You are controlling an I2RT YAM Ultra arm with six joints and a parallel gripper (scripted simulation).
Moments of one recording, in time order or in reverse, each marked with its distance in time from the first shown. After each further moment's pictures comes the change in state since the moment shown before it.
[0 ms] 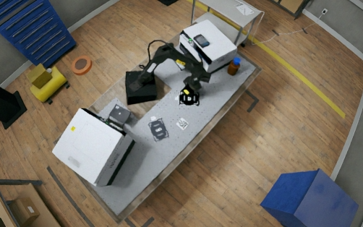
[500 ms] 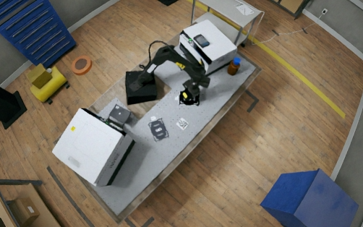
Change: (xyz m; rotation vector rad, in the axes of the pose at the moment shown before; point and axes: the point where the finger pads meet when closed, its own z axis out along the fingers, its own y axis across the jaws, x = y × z) arm 0.027 -0.015 0.005 -0.007 0.000 0.151
